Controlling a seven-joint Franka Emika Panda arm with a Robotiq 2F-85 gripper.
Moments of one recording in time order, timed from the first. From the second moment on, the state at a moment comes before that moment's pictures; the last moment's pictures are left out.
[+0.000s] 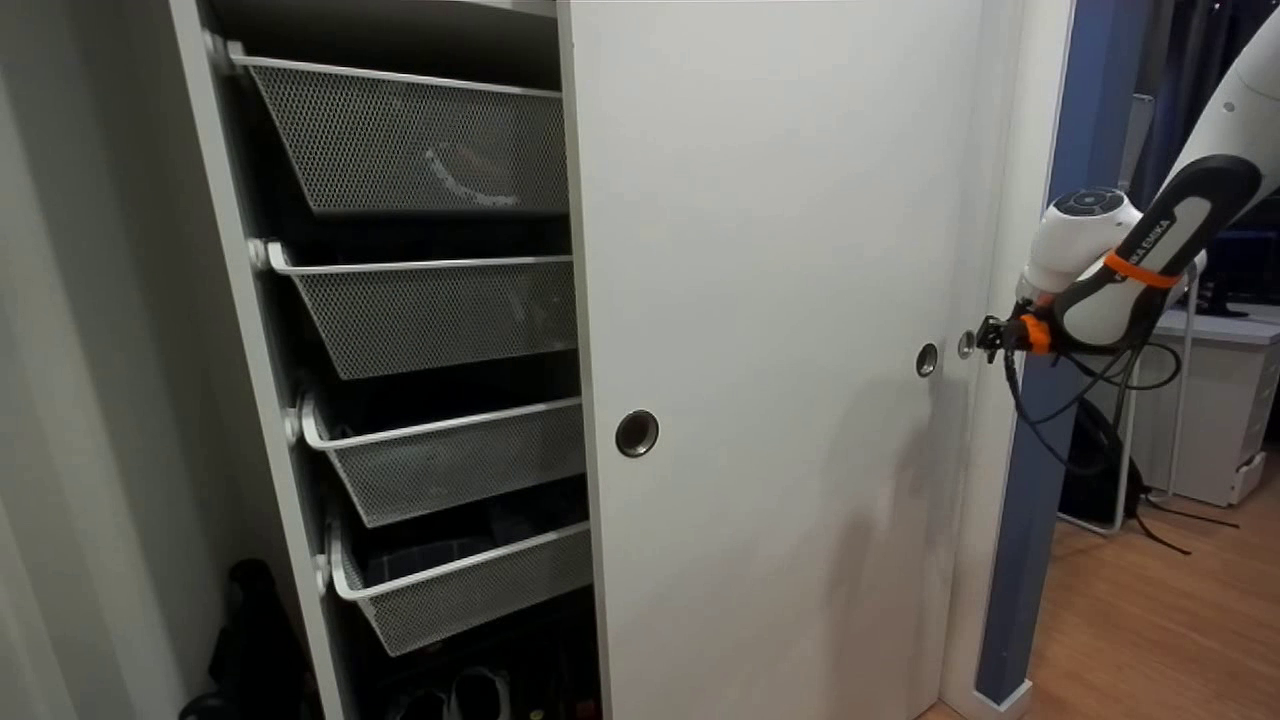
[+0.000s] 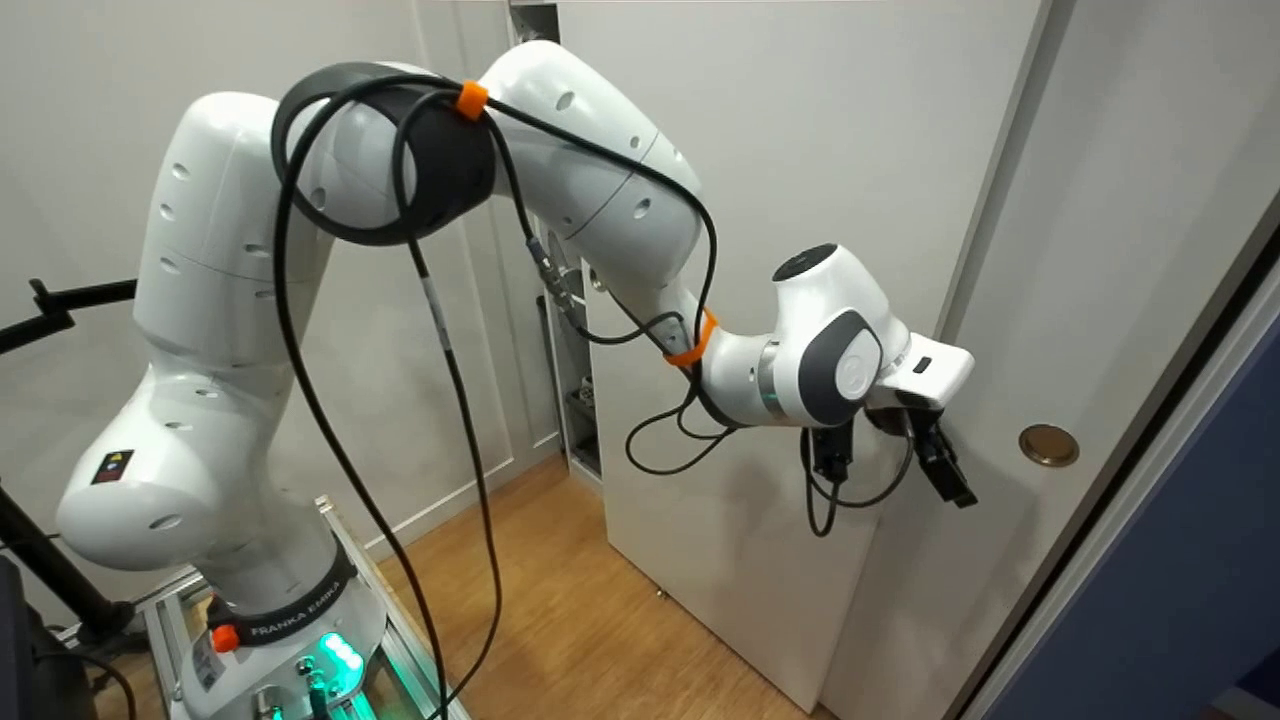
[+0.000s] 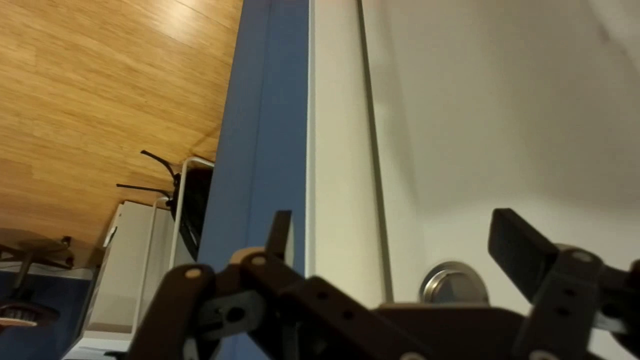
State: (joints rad) arm -0.51 0.54 -0.20 -1.82 -0.72 3.01 1.00
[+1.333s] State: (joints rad) arm -0.07 0.15 -0.01 -2.22 -0.28 2.24 0.31
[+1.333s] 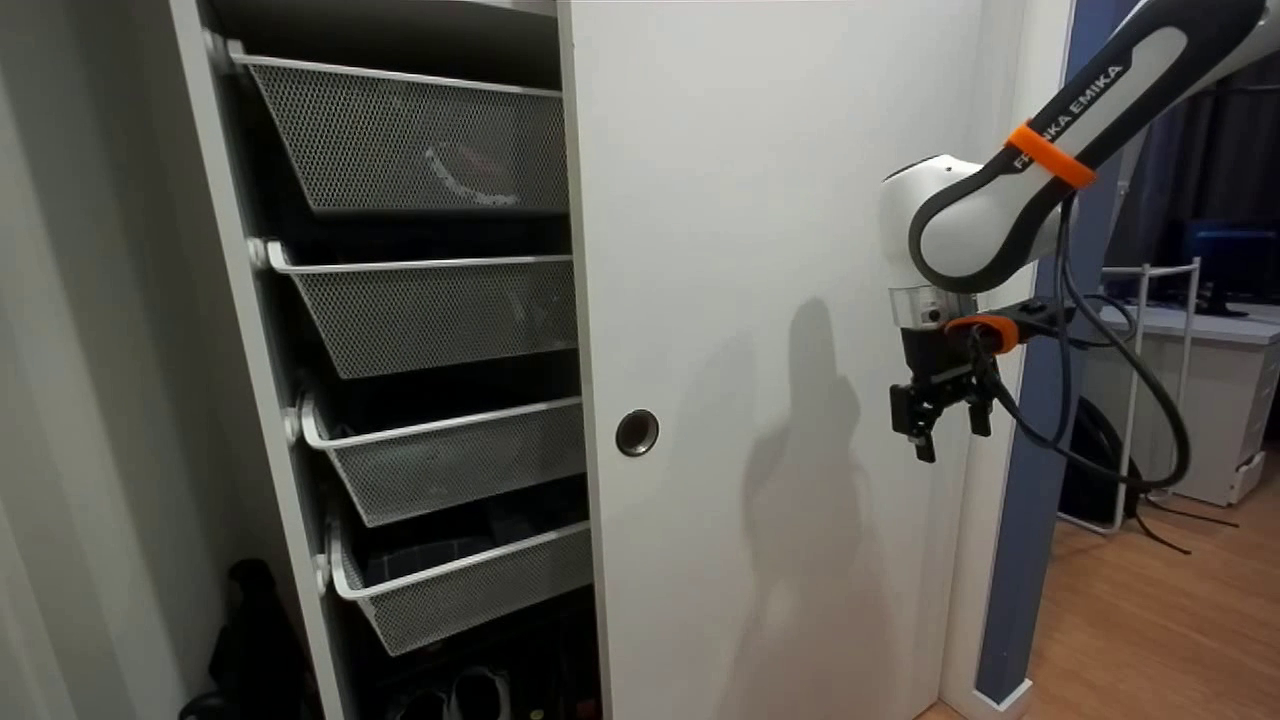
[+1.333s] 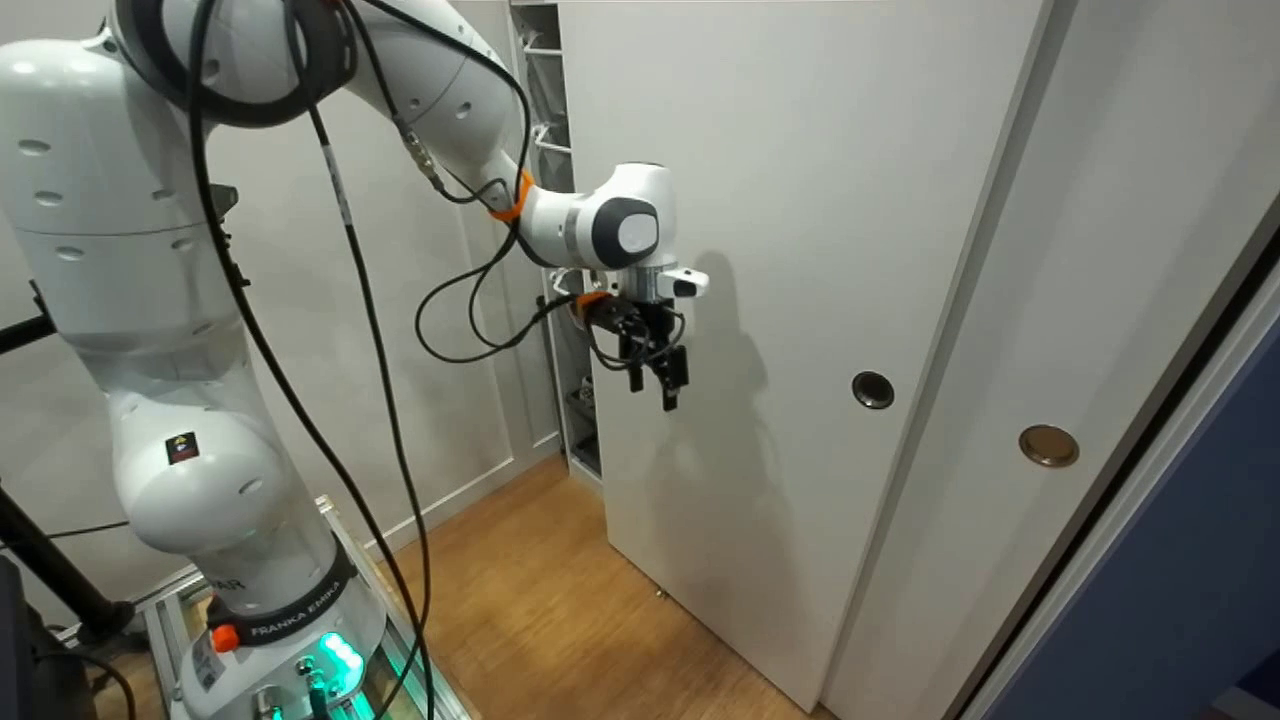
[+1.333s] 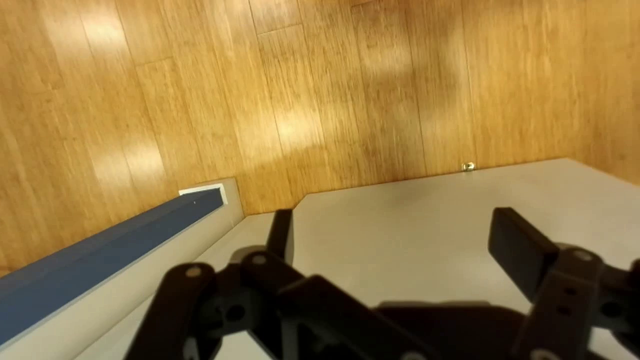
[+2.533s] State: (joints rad) arm 0.19 0.09 0.10 -2.24 -0.47 2.39 0.71
